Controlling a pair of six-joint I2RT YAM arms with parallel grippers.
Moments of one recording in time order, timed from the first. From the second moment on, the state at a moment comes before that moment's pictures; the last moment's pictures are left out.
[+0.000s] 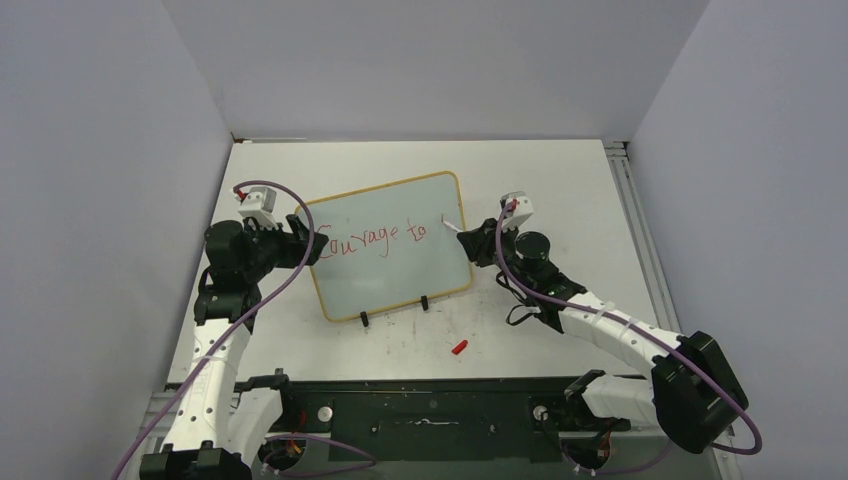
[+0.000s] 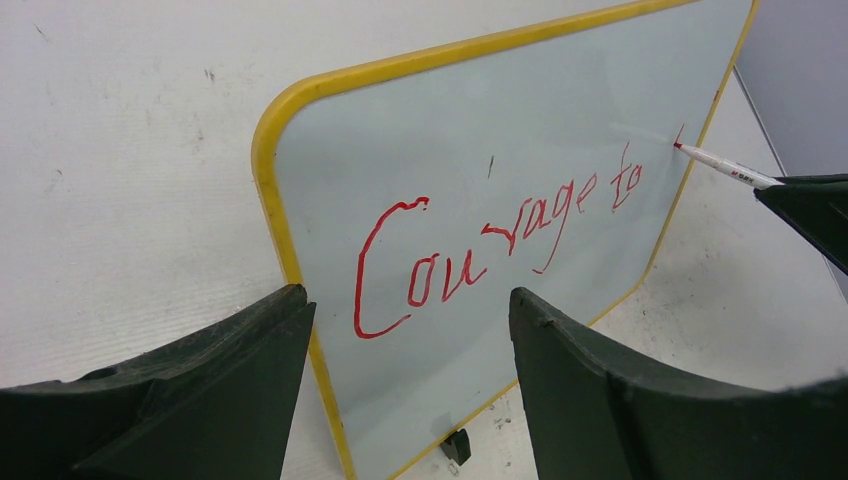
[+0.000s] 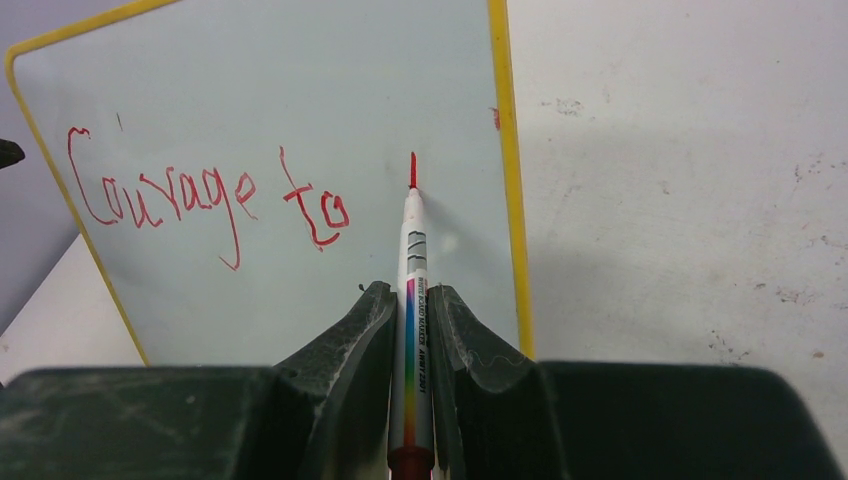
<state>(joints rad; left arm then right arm) 0.06 0.84 0.71 -0.23 0.45 -0.28 0.60 1.19 0.59 0.43 0.01 0.39</state>
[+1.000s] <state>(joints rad) 0.06 0.84 0.71 -0.23 0.46 -0.28 0.60 1.12 0.50 0.41 0.02 0.43</state>
